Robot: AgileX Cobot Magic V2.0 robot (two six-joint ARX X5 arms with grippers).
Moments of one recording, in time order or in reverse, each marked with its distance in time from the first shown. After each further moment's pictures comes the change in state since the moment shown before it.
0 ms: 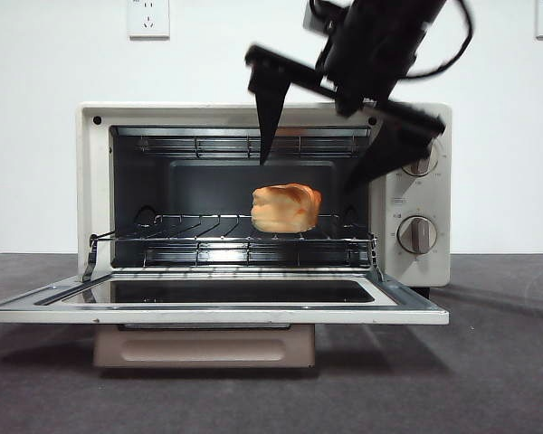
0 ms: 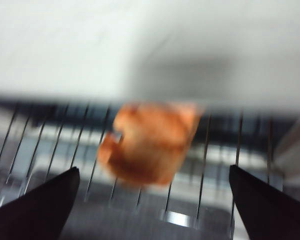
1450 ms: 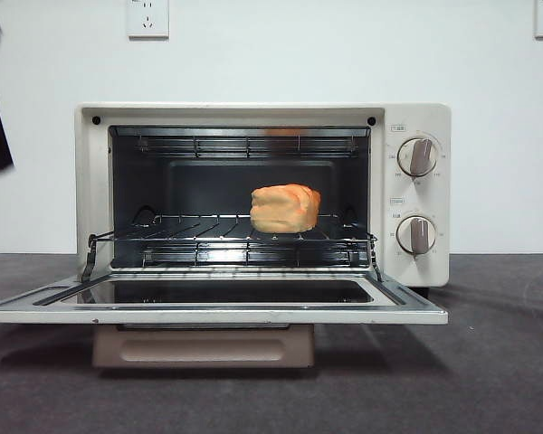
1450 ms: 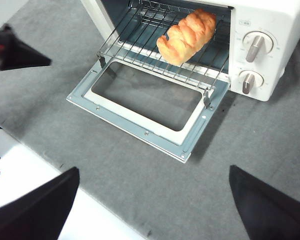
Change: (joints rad) left arm 0.487 0.625 -0.065 0.151 0.314 0.097; right arm 0.127 -0.861 0.002 -0.760 -0.065 -0.215
